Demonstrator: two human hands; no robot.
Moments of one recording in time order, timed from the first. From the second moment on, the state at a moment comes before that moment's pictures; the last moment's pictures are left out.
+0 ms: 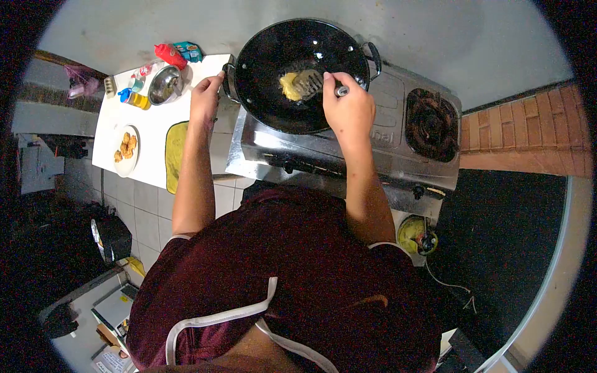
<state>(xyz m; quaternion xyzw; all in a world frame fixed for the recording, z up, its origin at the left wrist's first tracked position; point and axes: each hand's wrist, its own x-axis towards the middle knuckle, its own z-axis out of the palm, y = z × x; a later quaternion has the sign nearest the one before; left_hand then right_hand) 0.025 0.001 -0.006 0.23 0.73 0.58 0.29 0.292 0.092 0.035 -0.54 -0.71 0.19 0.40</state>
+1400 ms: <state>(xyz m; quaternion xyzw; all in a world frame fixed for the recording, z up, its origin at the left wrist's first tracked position) 0.024 0.001 -0.007 0.23 0.73 0.57 0.29 0.302 0.096 0.053 -0.56 -0.67 0.21 0.43</state>
